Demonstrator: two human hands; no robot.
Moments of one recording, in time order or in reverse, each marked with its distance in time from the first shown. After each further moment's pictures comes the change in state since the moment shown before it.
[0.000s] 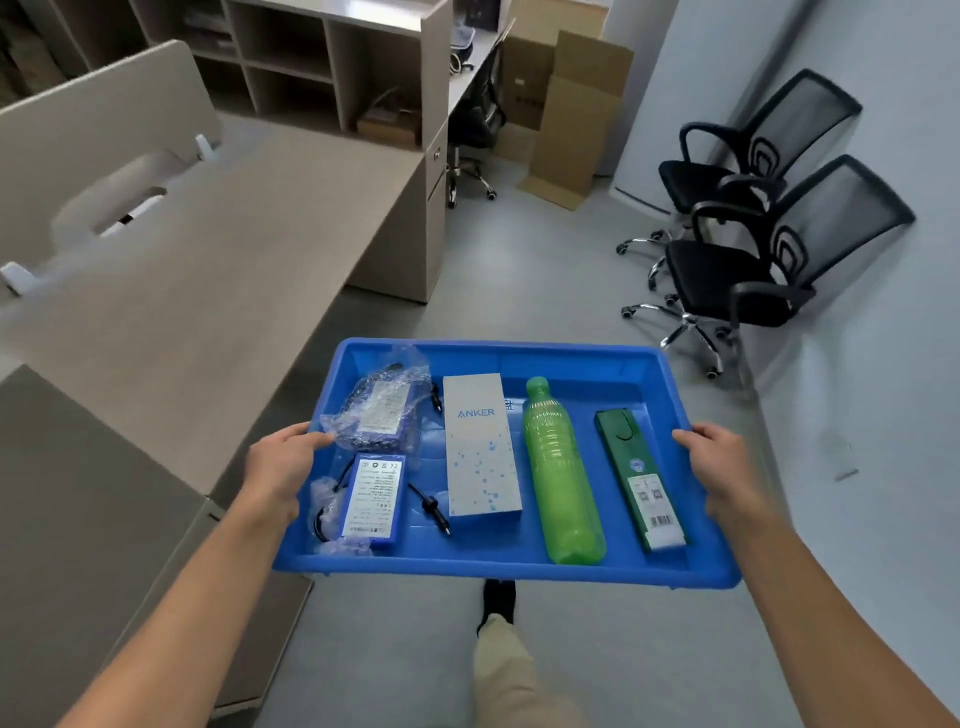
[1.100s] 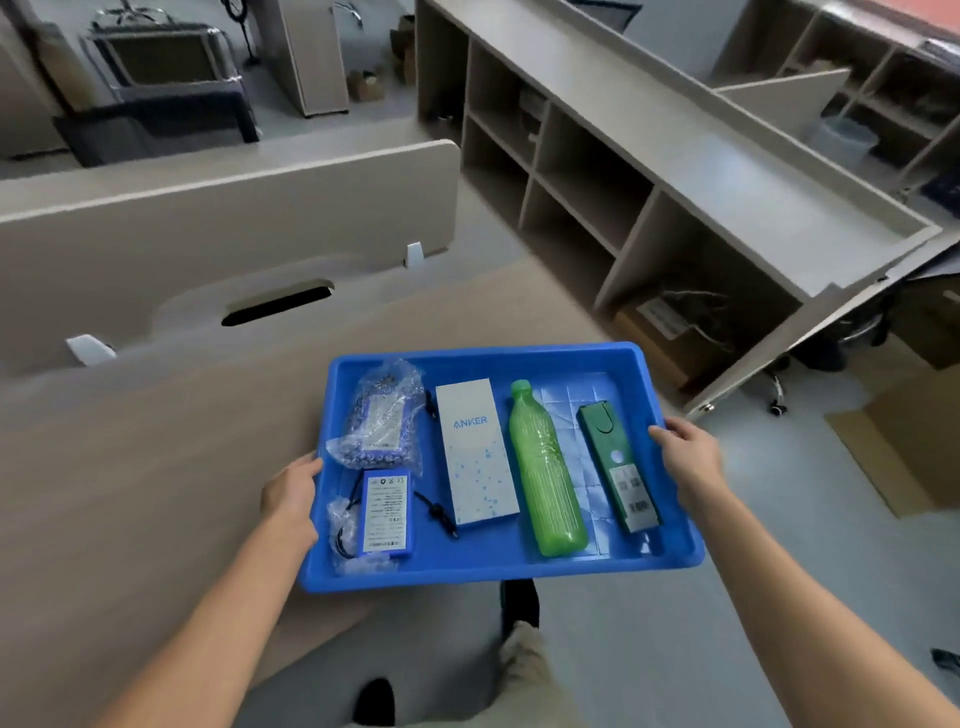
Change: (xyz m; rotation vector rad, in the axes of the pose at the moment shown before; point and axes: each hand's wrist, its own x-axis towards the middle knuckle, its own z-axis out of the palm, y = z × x) left_hand 0.571 0.318 0.116 -0.822 0.734 -0.342; right_hand 0.557 -0.492 0.710 -0.418 -0.657 -0.345
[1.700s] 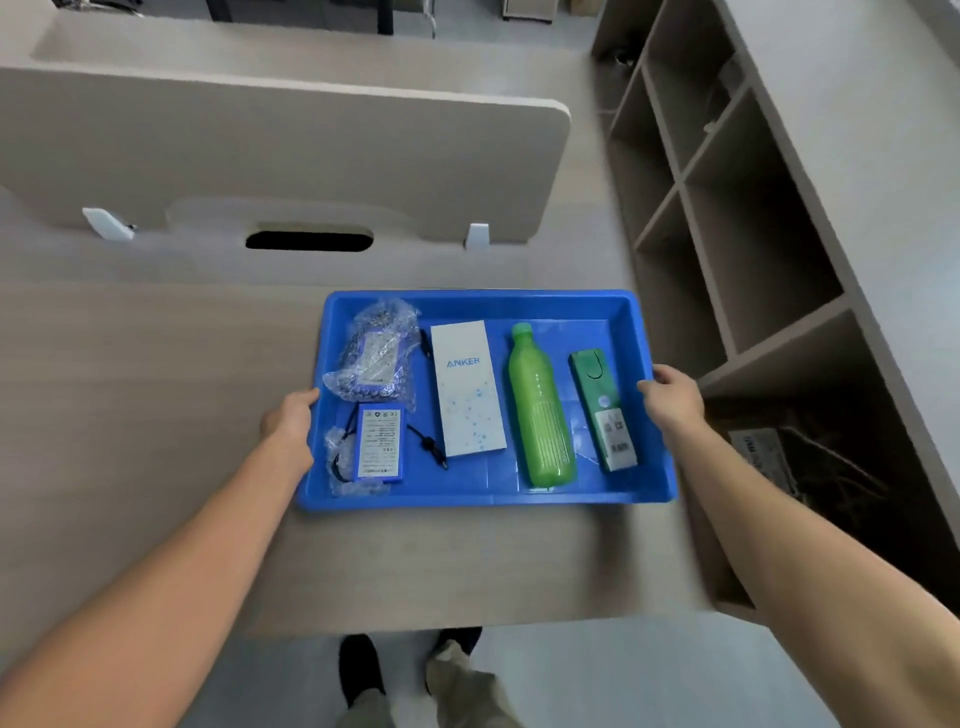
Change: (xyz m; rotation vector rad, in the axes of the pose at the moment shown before) left_hand 0.105 0.011 0.154 -0.222 0.387 -0.139; right_hand 0.296 -0.133 0.155 -0.408 -0.430 -0.237
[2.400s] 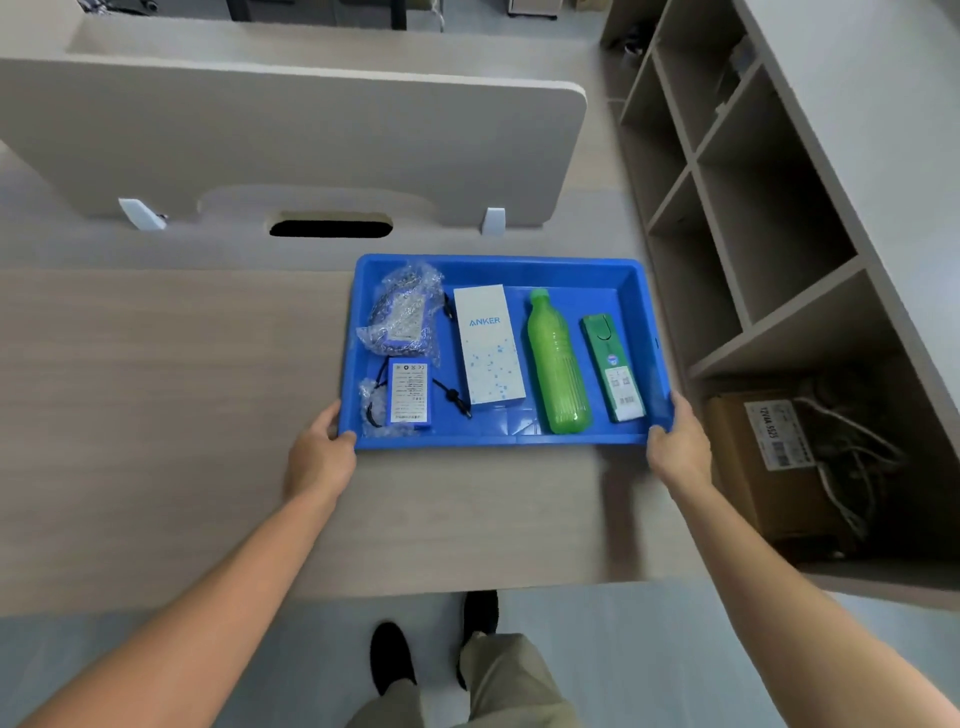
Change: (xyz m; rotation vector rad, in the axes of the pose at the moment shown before) left_hand -0.040 -0.061 -0.045 0.640 0.023 0.458; right_hand -0.080 0.068 0.013 -0.208 0.057 -0.075
